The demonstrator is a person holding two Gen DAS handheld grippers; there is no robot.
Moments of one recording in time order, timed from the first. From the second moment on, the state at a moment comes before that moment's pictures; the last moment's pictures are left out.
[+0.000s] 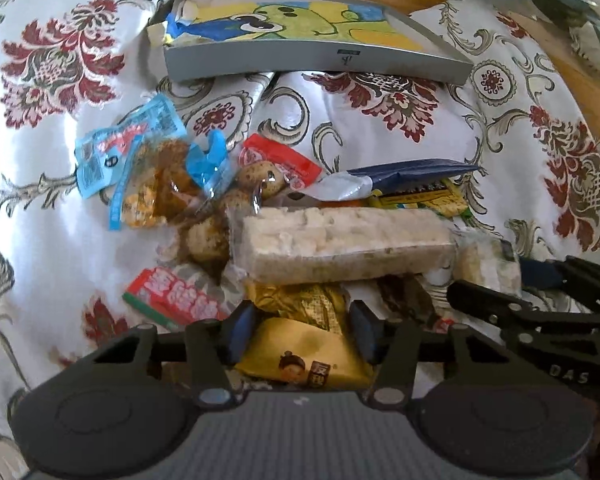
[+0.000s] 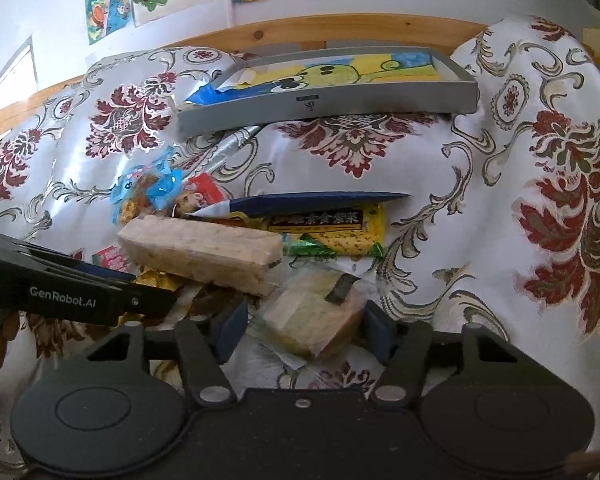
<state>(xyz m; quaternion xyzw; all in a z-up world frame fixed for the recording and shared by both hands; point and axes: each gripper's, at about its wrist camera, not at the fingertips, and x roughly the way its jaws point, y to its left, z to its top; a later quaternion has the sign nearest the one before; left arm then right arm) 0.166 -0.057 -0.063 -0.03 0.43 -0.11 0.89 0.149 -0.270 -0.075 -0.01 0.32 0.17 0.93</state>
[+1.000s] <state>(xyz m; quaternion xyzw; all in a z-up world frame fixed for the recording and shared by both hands) 0.157 -0.056 -0.062 -0.05 0.45 -0.11 0.88 0.142 -0.271 -0.074 0.00 0.31 0.18 0.93</state>
